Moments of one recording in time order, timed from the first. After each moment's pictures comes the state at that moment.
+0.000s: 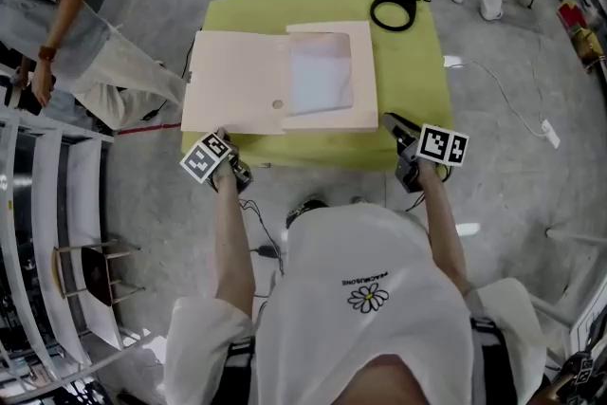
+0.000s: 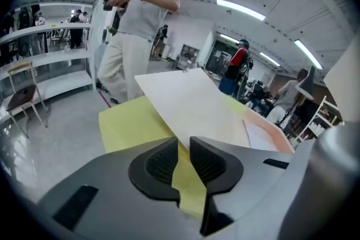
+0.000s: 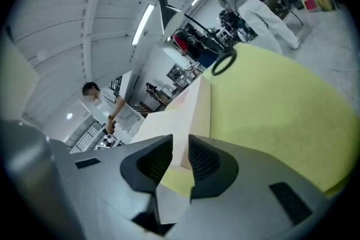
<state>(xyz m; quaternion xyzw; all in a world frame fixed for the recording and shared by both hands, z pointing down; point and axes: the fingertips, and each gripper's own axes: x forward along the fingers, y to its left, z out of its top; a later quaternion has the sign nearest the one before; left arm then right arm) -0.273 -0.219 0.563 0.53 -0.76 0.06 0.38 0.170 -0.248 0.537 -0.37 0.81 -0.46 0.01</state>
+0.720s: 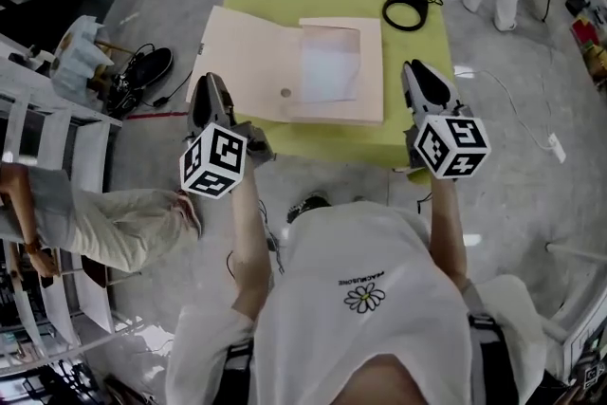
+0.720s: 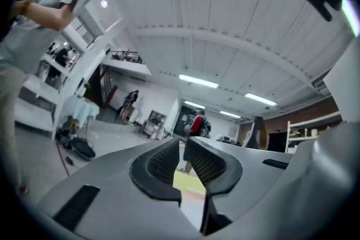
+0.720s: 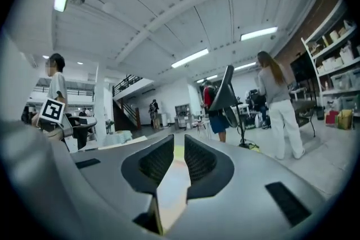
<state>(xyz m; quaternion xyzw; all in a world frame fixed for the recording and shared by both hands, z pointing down) -0.176 -0.203 0.300 0.64 -0.75 -0.16 0.07 0.172 -0.258 0.335 -0.49 0.87 -0.07 0.02</state>
